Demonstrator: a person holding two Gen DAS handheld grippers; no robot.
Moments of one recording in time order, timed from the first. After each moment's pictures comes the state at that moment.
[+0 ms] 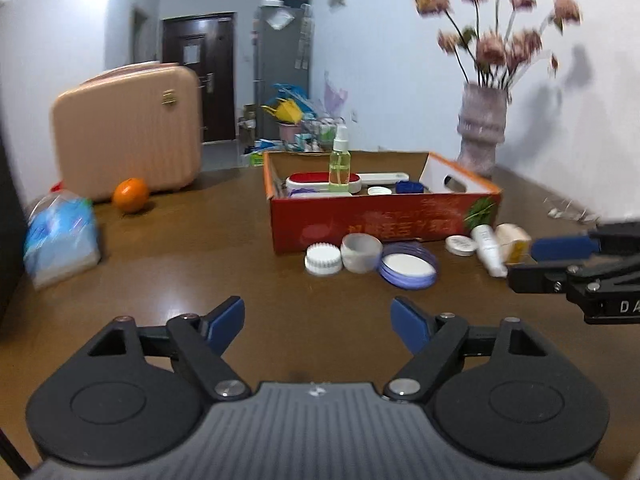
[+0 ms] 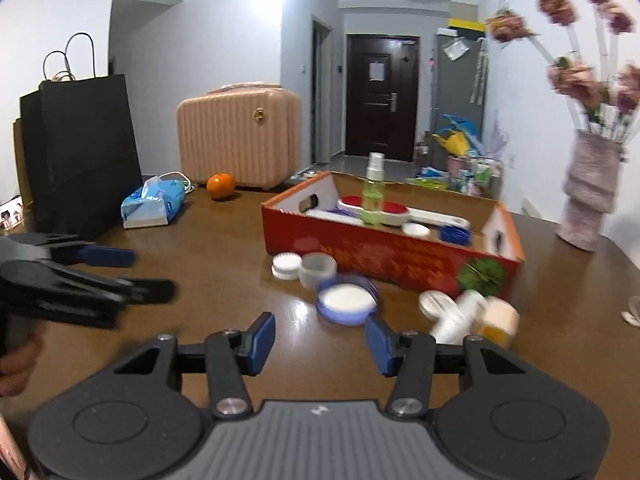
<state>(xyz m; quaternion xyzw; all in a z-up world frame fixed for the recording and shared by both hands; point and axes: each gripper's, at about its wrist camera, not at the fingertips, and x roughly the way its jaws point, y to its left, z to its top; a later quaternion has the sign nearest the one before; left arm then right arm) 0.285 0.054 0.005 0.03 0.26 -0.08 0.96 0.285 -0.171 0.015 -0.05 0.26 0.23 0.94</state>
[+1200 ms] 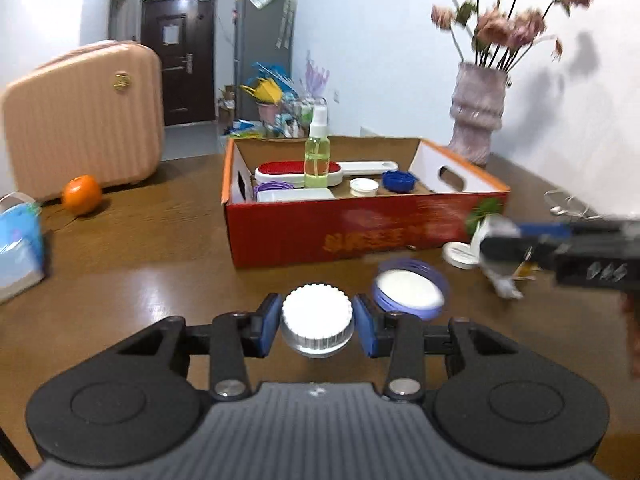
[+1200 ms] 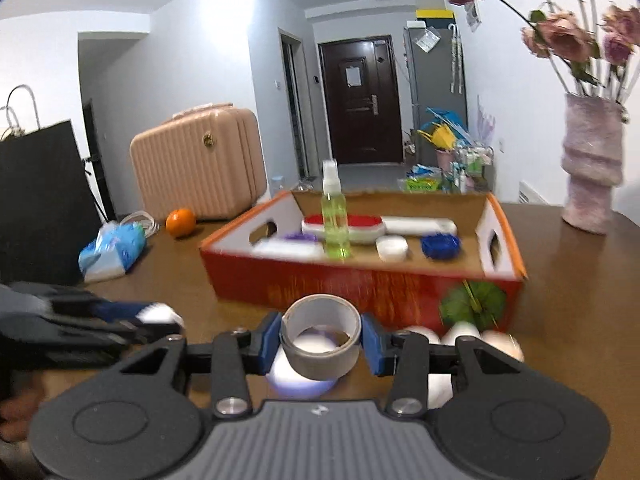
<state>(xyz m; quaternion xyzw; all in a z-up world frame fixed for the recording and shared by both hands) 0.324 0.030 -0.004 0.01 0.28 -0.11 0.95 0.354 -0.207 -0.010 0.02 0.26 0.21 0.94</state>
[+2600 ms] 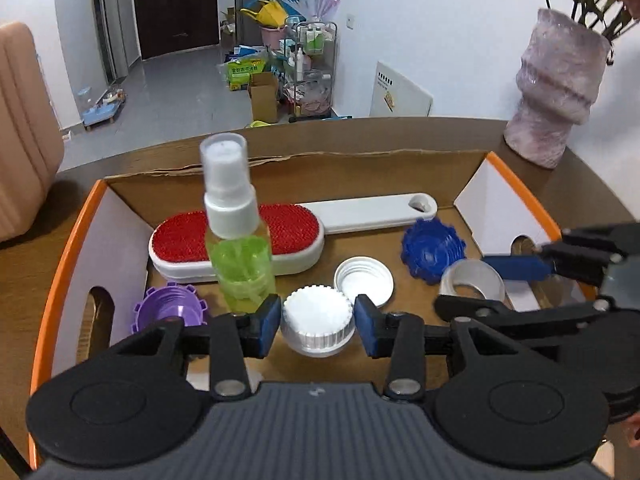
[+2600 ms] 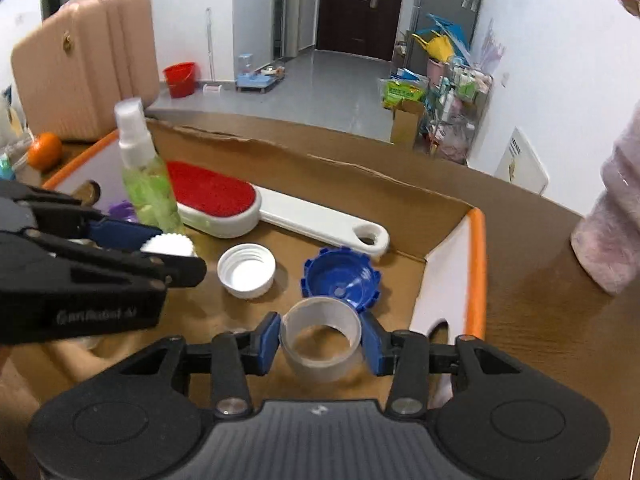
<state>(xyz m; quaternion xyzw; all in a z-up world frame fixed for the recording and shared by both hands) 0.616 -0.073 -0.012 0.02 0.42 -0.08 0.91 0.619 -0.214 -0.028 -0.11 0.42 0.17 0.88</state>
